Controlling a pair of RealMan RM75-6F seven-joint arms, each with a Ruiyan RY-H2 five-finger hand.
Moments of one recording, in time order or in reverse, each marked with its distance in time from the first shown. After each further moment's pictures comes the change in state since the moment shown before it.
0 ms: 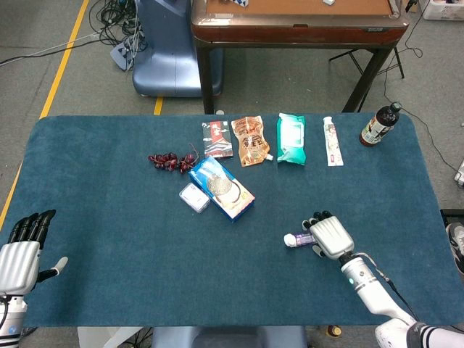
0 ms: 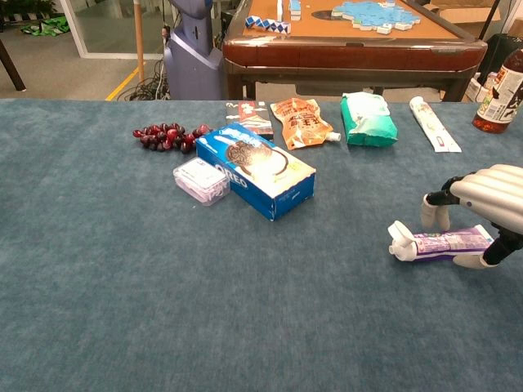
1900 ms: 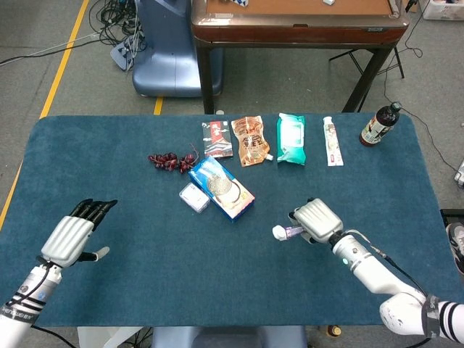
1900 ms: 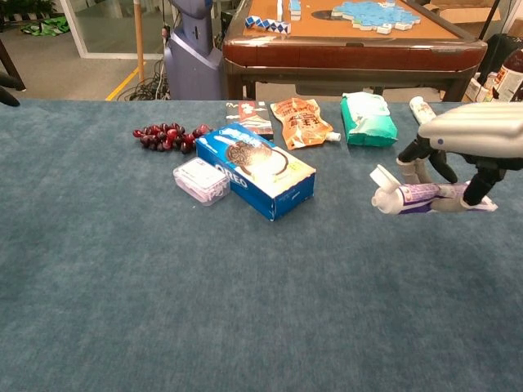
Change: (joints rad) left arm -0.265 0.094 -0.026 -0.006 0.082 -0.375 -0.164; right arm 0.213 0.314 0.108 -0.397 0.207 -0.292 -0.095
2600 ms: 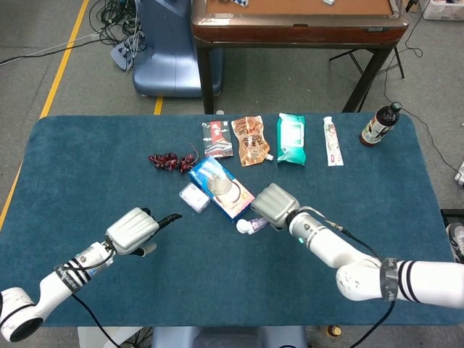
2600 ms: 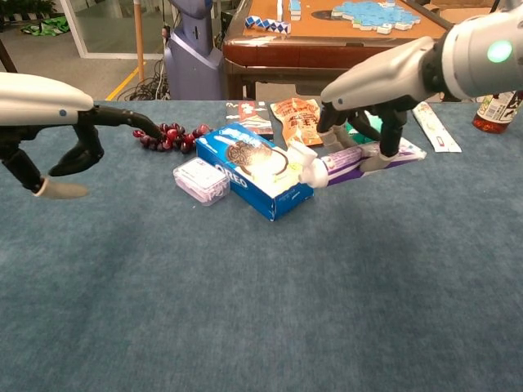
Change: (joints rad) left arm -0.332 -0.029 -0.018 -0.010 0.055 -0.347 0.031; right arm 0.515 0.037 -0.057 -0.124 0.631 -0.114 -0.372
